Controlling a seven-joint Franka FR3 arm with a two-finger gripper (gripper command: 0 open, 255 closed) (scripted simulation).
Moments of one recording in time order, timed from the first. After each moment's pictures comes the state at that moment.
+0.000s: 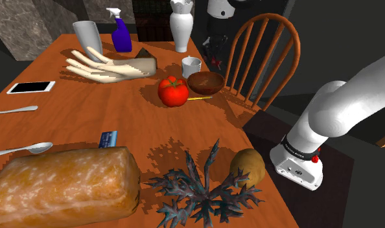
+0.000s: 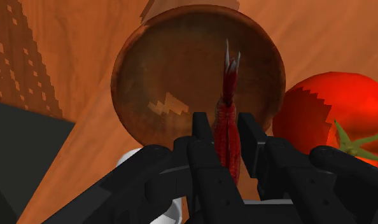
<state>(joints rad) 0.06 -0.40 0.15 -2.26 0.03 1.92 0.21</state>
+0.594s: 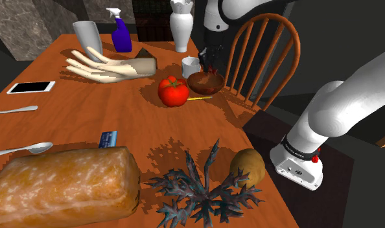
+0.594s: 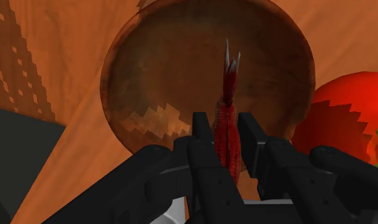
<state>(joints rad) 0.06 -0.35 0.15 -2.32 0.02 2.03 0.21</state>
